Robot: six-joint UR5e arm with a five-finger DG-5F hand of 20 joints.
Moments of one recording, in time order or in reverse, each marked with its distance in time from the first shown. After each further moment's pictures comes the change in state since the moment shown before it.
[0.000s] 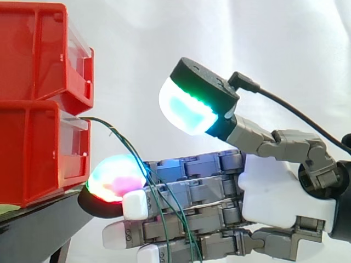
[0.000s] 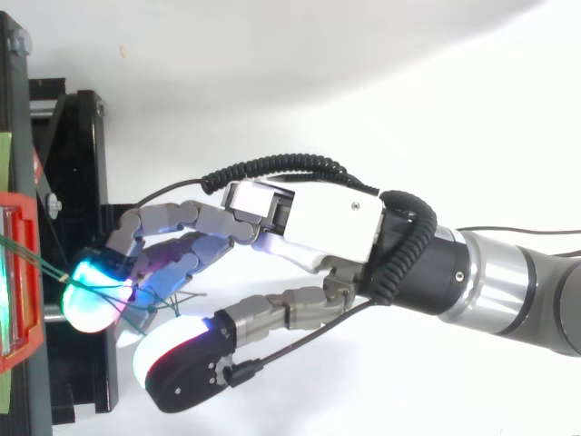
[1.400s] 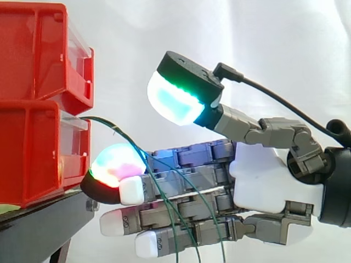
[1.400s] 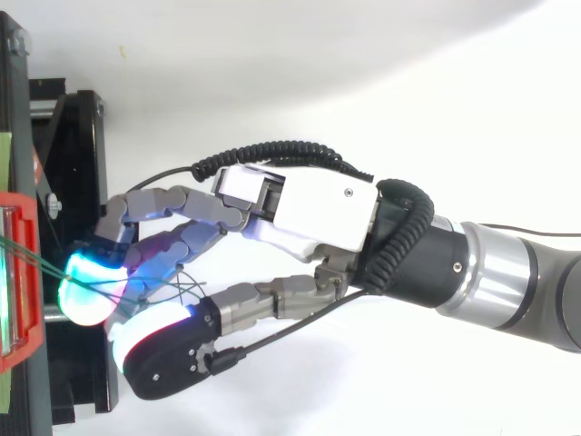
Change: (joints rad) arm -0.012 -0.001 0.048 -0.070 -0.002 0.008
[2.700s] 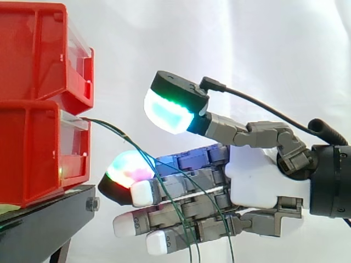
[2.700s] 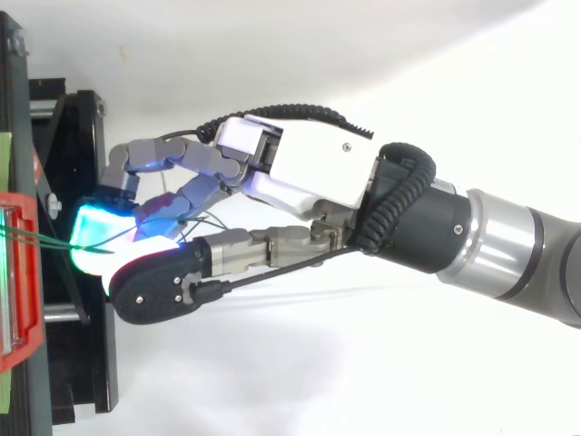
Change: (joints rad) arm -0.032 -0.001 0.043 -0.113 0.007 0.031
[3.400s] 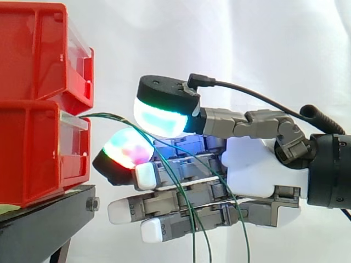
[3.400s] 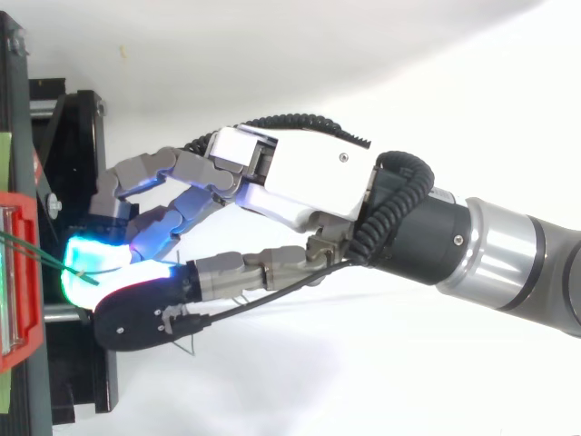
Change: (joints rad) arm 0.008 0.001 0.019 -0.004 -0.003 0.000
